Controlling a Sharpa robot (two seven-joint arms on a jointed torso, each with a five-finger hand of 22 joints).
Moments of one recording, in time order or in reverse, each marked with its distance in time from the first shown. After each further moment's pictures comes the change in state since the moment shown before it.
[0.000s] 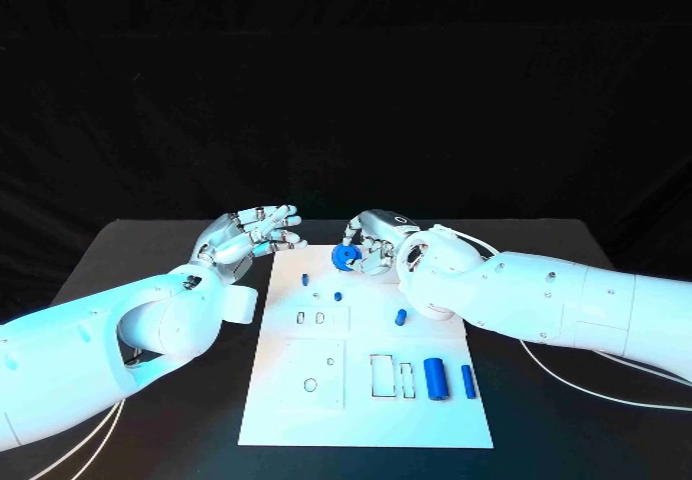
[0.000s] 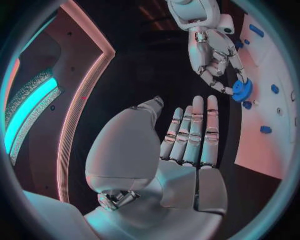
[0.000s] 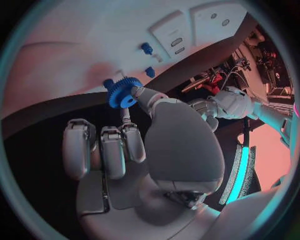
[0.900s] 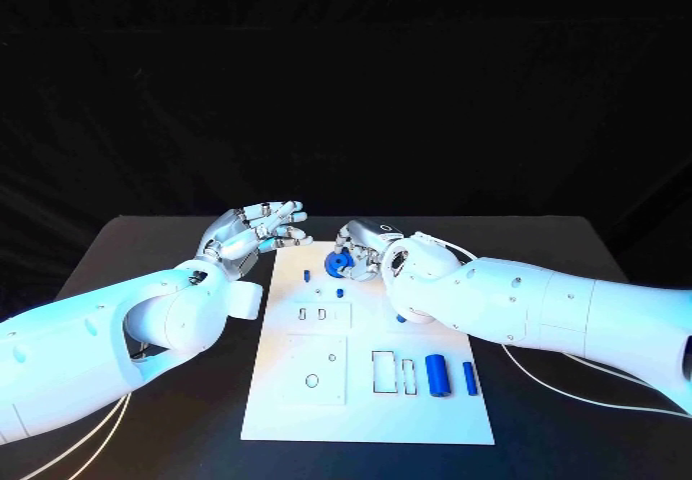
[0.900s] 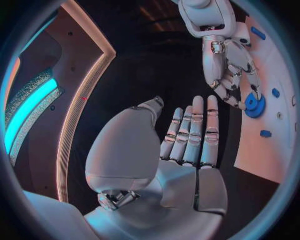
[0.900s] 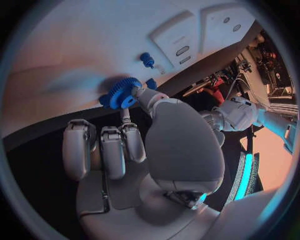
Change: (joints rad) left arm 0.000 0.003 0.000 0.005 -0.001 0.000 0.000; left_hand 0.000 0.000 0.003 -0.003 0.000 0.000 0.000 0.000 0.001 0.000 0.000 0.000 0.000 0.000 0.000 0.000 0.001 0.000 0.000 0.000 0.000 0.000; right arm -0.041 0.110 -0.010 -0.132 -0.005 0.022 0.001; right_hand -0.006 -0.007 0.000 0.000 0.006 -0.005 0.001 -0.002 -0.003 0.000 0.000 0.000 0.000 0.000 0.000 0.000 0.000 0.000 0.004 -0.004 0.003 0.000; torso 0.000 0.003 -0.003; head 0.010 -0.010
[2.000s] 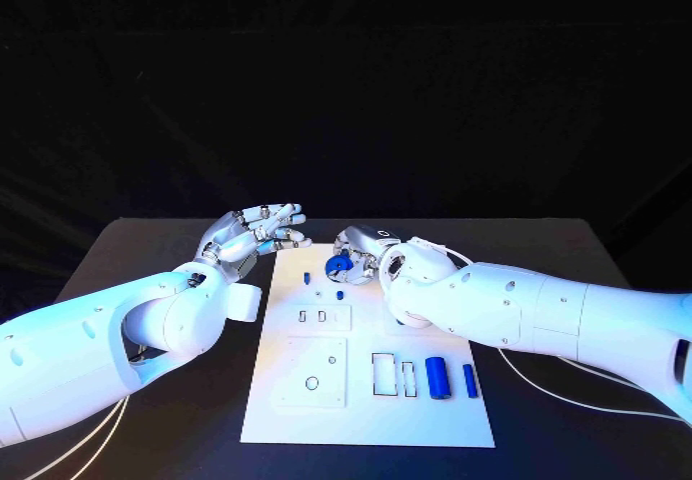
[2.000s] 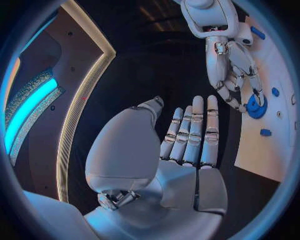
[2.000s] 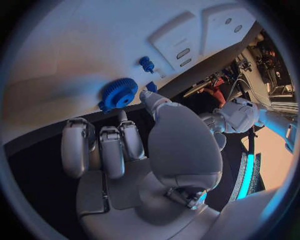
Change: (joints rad) left arm 0.000 -0.004 0.000 0.002 0.000 0.000 -0.001; left_hand 0.000 0.000 0.000 0.000 0.000 0.000 0.000 0.000 0.000 0.000 0.000 0.000 0.000 0.000 0.000 0.000 0.000 0.000 0.000 0.000 0.000 0.000; right arm -0.007 0.016 -0.004 -0.016 0.019 0.009 0.002; right_hand -0.115 0.018 -0.144 0.070 0.010 -0.099 0.035 -0.114 -0.046 -0.038 0.038 -0.038 0.000 0.002 0.020 0.000 0.000 0.000 -0.011 0.026 -0.020 0.001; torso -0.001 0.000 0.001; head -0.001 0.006
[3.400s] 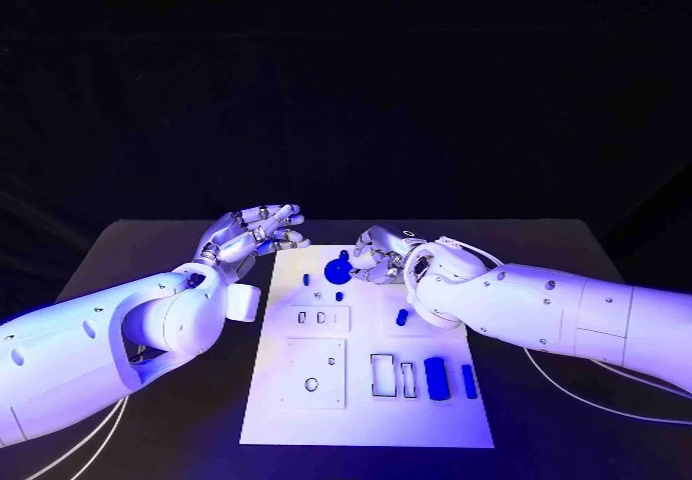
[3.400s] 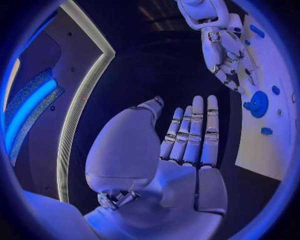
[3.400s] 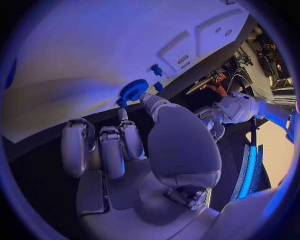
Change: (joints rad) left arm 0.000 0.002 0.000 -0.012 0.000 0.000 -0.001; left_hand 0.000 0.000 0.000 0.000 0.000 0.000 0.000 0.000 0.001 0.000 0.000 -0.005 0.000 0.000 0.000 0.000 0.002 0.000 0.000 0.000 0.000 -0.001; right arm 0.019 -0.143 0.004 0.122 0.060 -0.004 0.007; right_hand -0.001 0.016 0.005 0.012 0.019 0.037 -0.007 0.000 0.004 0.008 -0.008 0.000 0.001 0.000 0.000 0.000 0.000 0.000 0.000 0.000 0.000 -0.001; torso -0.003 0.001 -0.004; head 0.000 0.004
